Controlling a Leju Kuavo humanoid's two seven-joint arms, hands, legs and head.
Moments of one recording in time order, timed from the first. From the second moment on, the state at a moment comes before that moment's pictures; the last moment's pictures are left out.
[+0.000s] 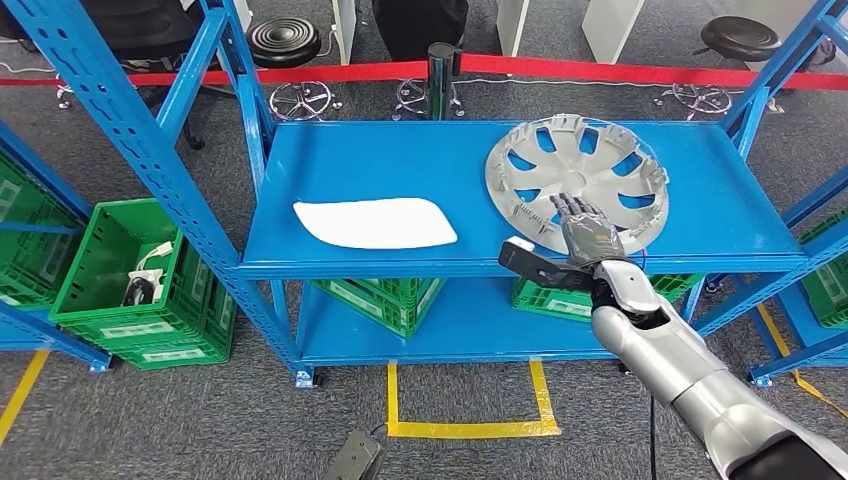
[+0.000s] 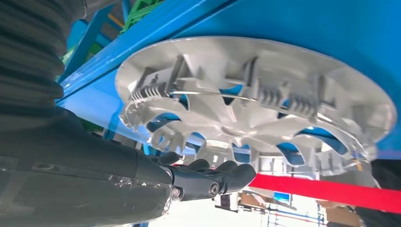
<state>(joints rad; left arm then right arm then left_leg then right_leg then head) -0.16 -0.06 -1.08 -0.39 0.34 0.36 -0.33 -0.58 -0.50 0.62 -0.96 0.78 -0.08 0.36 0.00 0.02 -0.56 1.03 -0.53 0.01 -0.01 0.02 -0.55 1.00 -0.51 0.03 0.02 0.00</state>
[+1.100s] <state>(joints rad) -0.15 -0.04 -1.08 -0.39 0.36 0.37 -0.33 -0.47 -0.66 0.54 -0.89 0.65 -0.10 0.44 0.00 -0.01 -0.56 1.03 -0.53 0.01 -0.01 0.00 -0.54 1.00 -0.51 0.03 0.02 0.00</state>
